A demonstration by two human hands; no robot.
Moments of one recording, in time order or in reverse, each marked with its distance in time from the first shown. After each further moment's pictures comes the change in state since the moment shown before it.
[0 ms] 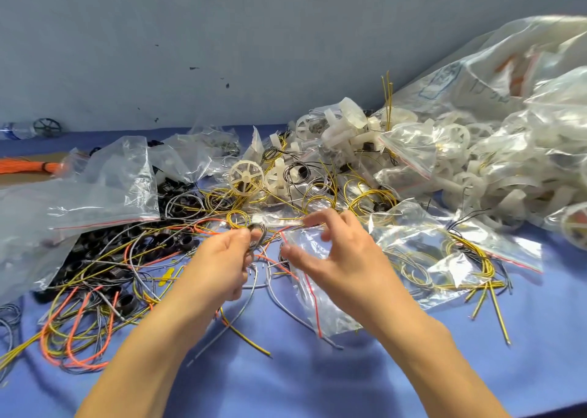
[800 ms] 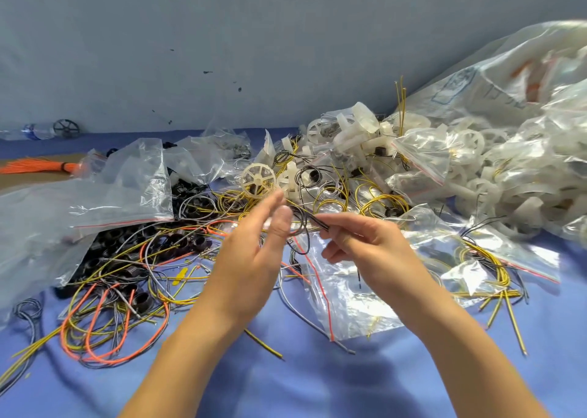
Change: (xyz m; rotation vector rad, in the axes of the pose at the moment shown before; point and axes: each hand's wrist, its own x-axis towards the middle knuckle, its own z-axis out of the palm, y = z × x) left_hand -0.012 0.010 0.009 0.341 0.031 0.622; right_hand 0.012 0.004 -0.014 0.815 -0.077 0.029
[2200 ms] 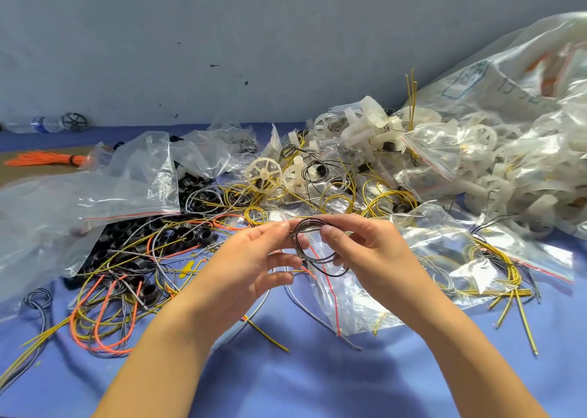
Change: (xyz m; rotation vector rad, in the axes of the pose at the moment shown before) left_hand 0.000 -0.004 -0.010 -0.773 -0.229 -0.618; right_hand -0.002 0.004 0.007 -0.249 -0.026 -0.053
